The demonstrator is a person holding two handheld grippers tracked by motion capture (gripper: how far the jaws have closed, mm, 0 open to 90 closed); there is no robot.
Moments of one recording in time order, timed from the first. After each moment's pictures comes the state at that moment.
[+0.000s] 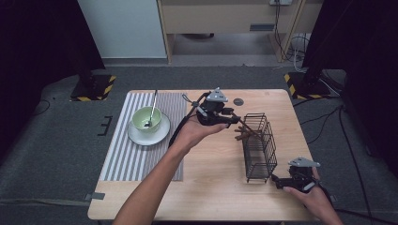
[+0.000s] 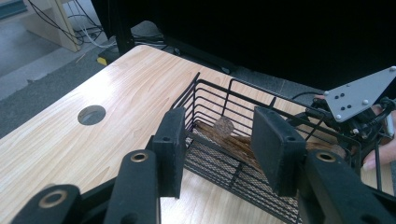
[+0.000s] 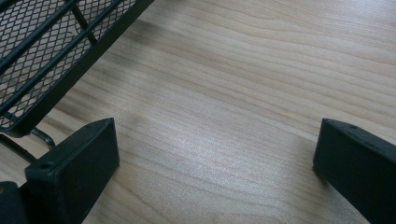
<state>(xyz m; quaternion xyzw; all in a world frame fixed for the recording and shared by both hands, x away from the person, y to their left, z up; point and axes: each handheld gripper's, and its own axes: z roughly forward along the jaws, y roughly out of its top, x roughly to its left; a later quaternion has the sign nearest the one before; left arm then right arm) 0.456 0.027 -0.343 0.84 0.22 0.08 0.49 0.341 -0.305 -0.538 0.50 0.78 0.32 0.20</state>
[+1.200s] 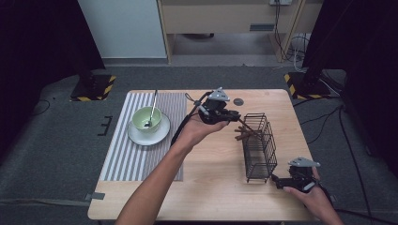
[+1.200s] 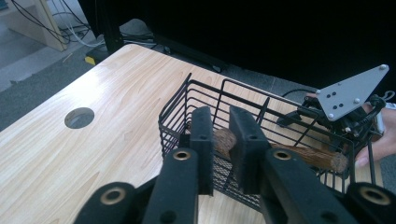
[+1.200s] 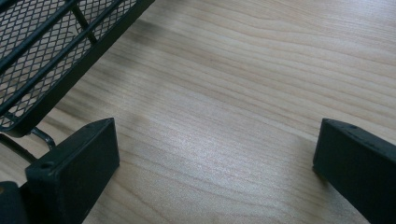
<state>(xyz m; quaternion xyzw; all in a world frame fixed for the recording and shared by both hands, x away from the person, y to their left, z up) 0.461 0.023 -0.344 0.84 0.21 0.07 0.49 0.341 -0.305 -0.538 0.50 0.78 0.32 0.20</state>
